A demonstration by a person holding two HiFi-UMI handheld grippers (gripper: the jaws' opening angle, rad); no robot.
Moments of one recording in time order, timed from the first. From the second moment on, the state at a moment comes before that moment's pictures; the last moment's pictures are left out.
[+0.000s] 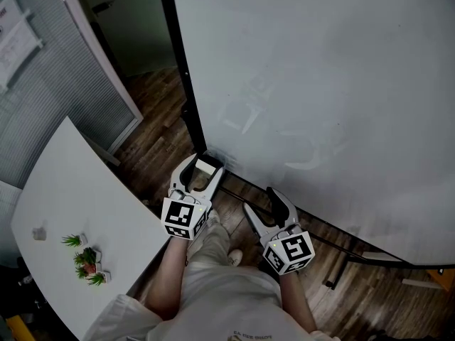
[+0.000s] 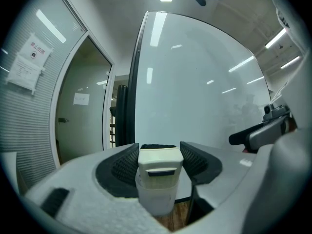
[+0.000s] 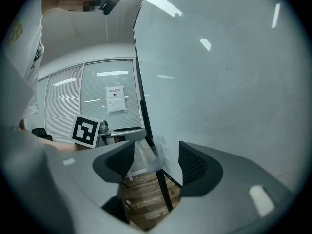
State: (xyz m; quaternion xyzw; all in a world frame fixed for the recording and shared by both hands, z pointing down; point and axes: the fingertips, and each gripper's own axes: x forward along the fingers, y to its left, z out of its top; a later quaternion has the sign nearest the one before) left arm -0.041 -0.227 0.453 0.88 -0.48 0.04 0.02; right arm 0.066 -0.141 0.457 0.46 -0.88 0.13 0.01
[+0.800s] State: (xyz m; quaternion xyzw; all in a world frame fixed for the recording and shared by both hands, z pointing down) left arm -0.053 -0.202 0.412 0.87 -0.49 0.01 -0.01; right arm 0.063 -0.124 0.443 0.46 -0.88 0.12 0.00
